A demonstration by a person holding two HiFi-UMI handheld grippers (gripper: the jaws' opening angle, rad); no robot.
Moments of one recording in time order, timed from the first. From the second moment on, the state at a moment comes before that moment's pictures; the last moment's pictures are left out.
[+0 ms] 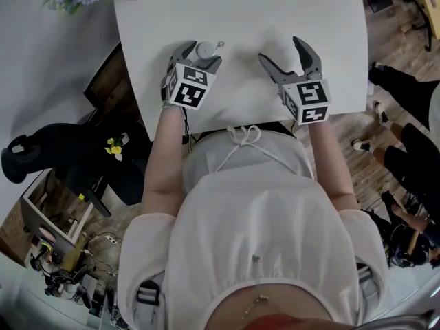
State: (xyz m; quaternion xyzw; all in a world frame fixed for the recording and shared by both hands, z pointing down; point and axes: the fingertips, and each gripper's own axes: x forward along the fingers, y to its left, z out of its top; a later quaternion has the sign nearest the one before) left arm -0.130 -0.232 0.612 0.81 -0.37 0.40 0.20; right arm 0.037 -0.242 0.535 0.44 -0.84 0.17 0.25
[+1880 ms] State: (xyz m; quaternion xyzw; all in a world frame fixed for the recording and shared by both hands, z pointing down) left arm -0.013 -0.193 0.489 0.85 -0.32 0.38 0.16; right arm 0.006 -0.192 0.499 0.15 -0.94 0.07 0.31
